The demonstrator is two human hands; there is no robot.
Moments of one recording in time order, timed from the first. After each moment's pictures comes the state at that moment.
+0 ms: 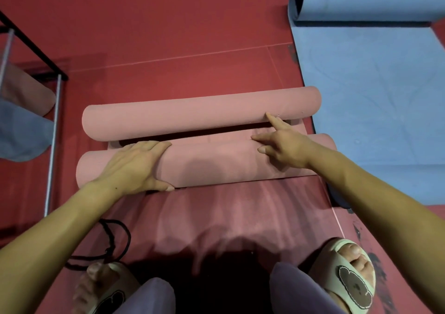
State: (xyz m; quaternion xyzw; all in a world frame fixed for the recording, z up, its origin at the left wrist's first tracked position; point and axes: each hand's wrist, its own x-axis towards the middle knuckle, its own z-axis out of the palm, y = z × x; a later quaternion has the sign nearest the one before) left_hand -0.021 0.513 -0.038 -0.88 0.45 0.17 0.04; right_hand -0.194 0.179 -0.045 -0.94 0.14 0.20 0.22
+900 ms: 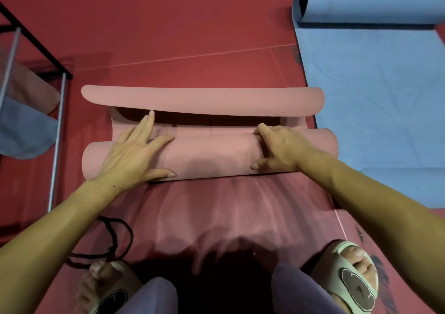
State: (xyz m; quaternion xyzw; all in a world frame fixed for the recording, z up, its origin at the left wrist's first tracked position) left_hand -0.010 0.519 -0.044 -0.88 0.47 0.05 0.01; right_hand -0.184 0.202 -0.032 -0.96 0.13 0.20 0.11
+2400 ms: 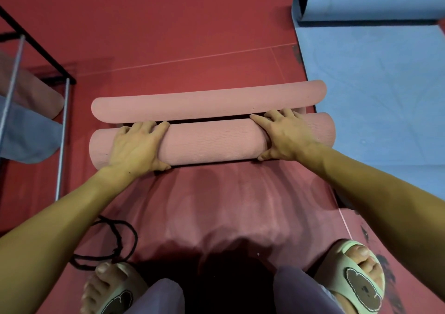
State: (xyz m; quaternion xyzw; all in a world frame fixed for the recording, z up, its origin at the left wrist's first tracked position) left_hand 0.007 0.498 -0.045 -0.91 0.39 0.05 0.09; right_hand -0.169 0.178 -0.056 -0.98 0.11 0.13 -0.03
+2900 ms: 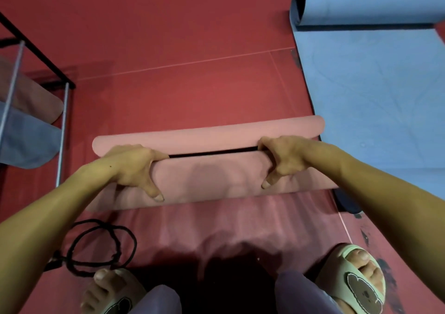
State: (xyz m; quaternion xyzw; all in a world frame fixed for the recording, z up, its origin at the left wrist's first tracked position) left_hand 0.010 0.501 -0.007 -0.84 0.40 0.32 0.16; right_hand -0.177 0.186 -0.026 -0.92 0.12 0.35 0.13
